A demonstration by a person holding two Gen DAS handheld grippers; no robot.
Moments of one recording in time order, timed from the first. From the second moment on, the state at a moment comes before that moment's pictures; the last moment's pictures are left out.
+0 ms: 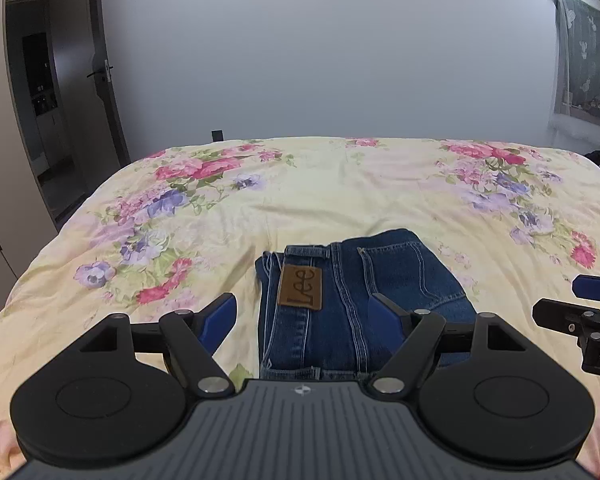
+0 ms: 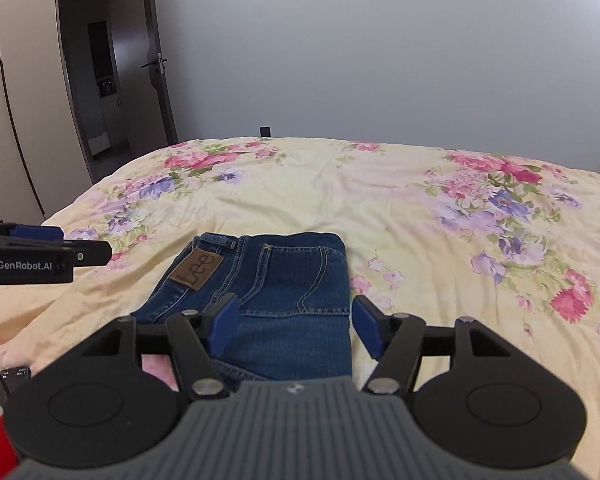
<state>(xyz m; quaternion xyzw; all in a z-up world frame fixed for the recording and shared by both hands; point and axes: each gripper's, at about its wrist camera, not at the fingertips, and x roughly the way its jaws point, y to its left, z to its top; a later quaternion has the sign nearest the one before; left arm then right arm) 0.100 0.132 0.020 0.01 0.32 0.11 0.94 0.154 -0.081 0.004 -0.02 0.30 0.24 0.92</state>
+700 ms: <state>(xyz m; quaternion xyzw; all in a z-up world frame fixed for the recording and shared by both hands) 0.039 0.108 -0.004 -0.01 0.36 0.13 0.93 0.064 -0.076 -0.026 -0.03 0.31 0.23 0.92</state>
